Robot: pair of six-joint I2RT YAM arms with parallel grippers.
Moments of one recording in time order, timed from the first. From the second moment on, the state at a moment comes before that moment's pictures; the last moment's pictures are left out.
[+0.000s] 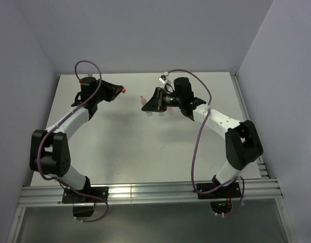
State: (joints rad) left arm -0.18 1.59 1.08 0.08 0.23 -1.21; right arm 0.48 1.63 1.16 0.09 -0.75 0.76
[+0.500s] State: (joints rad) left arm -0.11 1.52 0.90 0.66 0.64 -1.28; right arm 0.57 1.73 1.34 0.19 -0.83 0.89
